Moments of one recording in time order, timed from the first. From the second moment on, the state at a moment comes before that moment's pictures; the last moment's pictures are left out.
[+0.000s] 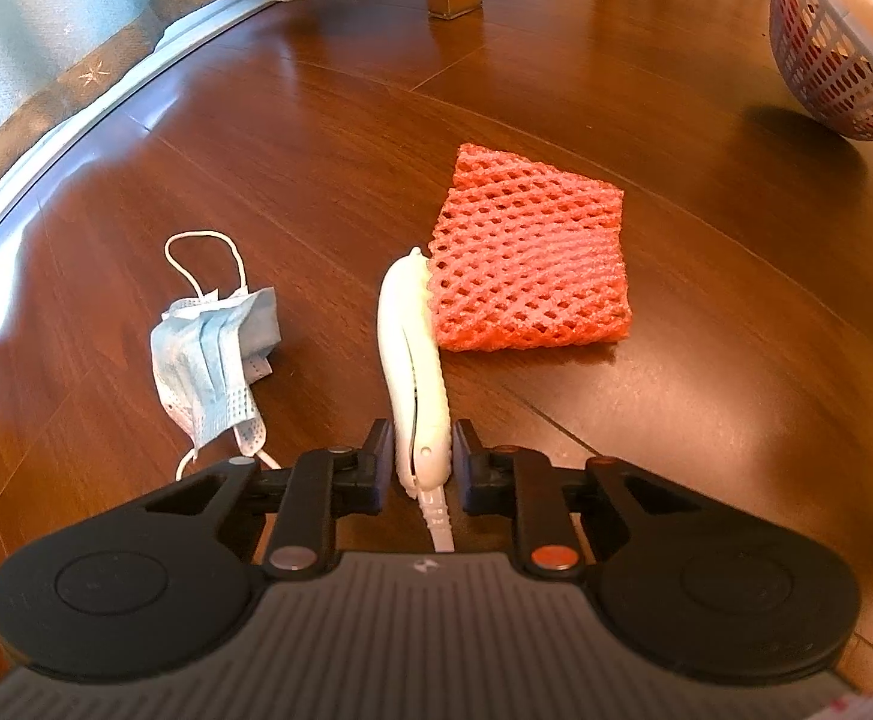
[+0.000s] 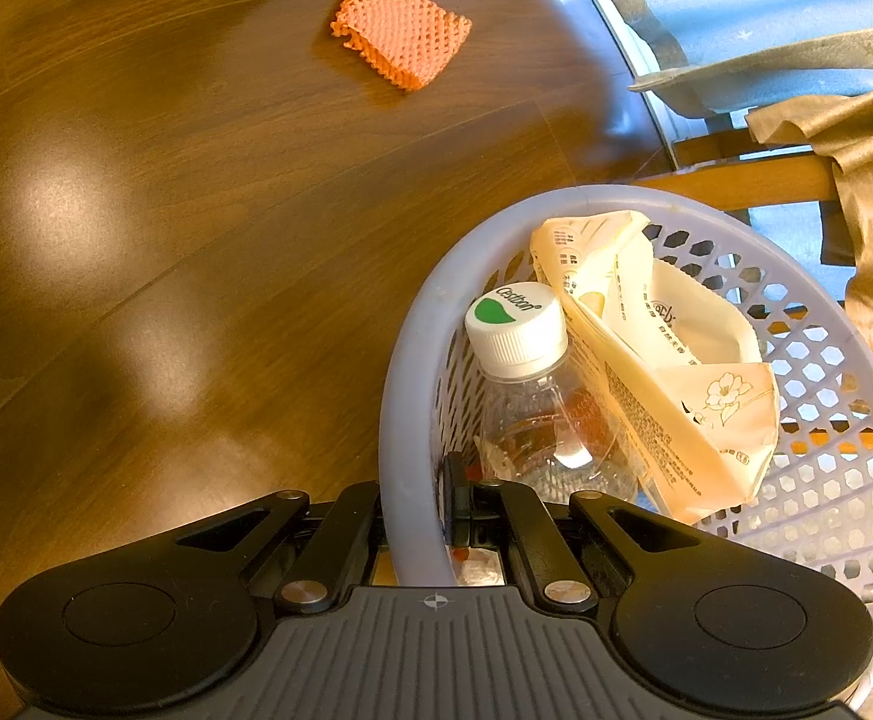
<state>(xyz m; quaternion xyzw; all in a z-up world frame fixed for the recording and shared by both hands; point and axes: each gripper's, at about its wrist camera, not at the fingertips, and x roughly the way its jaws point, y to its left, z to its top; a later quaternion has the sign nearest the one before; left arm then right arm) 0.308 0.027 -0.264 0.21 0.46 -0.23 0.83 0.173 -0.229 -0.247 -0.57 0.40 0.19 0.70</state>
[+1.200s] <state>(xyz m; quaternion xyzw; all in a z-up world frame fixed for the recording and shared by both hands) 0.276 0.004 -0.189 0.21 0.44 -0.26 0.83 0.173 -0.229 -0.248 -0.57 0.40 0.19 0.69</state>
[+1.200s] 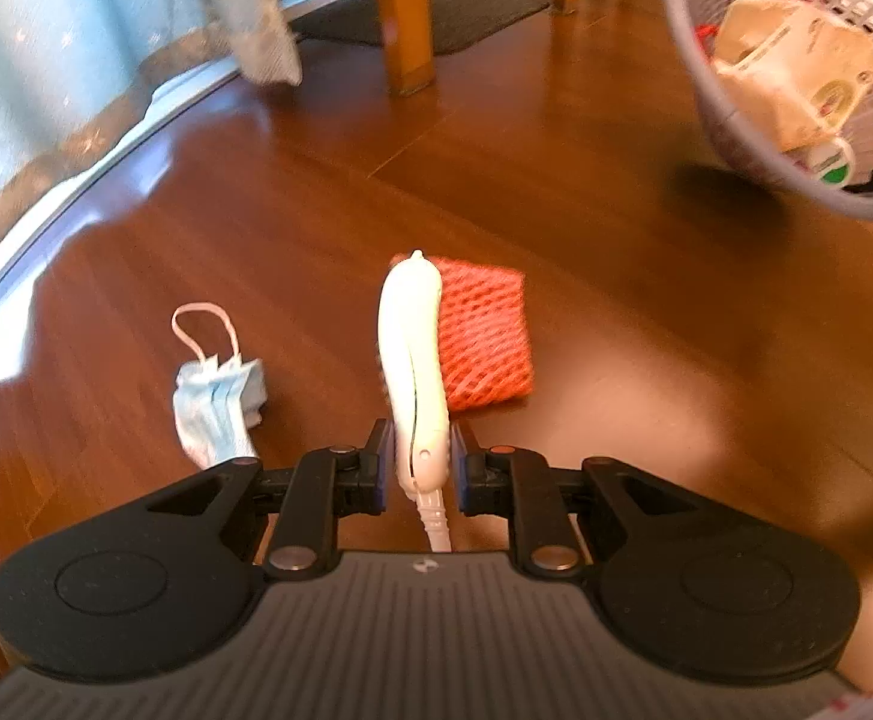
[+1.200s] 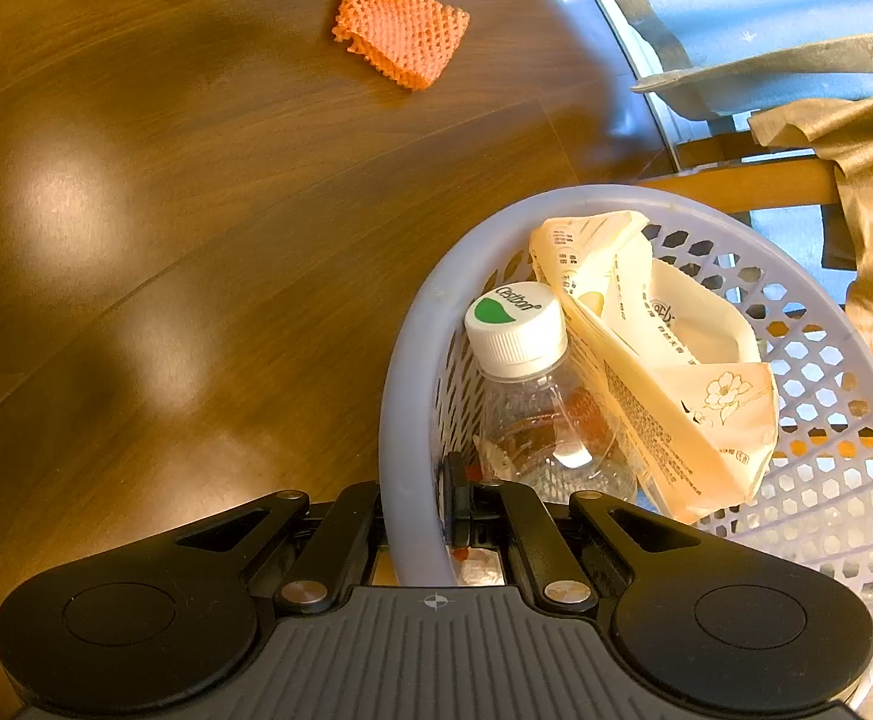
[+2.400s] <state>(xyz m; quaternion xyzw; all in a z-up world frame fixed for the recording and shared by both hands) 0.258 -0.199 -0.104 0.34 0.32 -0.48 0.74 0.175 -0.228 -0.248 -0.57 0.40 0.19 0.69</state>
